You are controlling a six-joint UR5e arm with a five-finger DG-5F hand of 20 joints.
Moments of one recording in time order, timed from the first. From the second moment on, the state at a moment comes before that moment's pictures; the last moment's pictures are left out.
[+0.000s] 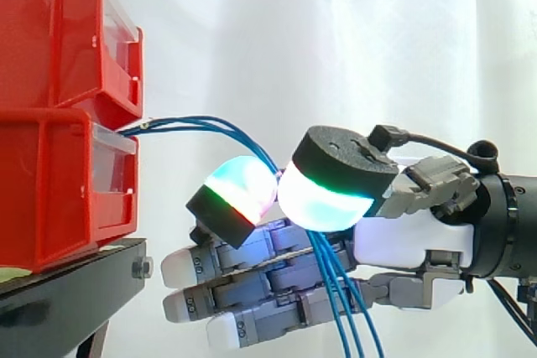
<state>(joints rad) 0.10 -2.37 -1.18 -2.65 -1.44 -0.06</state>
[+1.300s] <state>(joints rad) 0.10 -2.37 -1.18 -2.65 -1.44 -0.05</state>
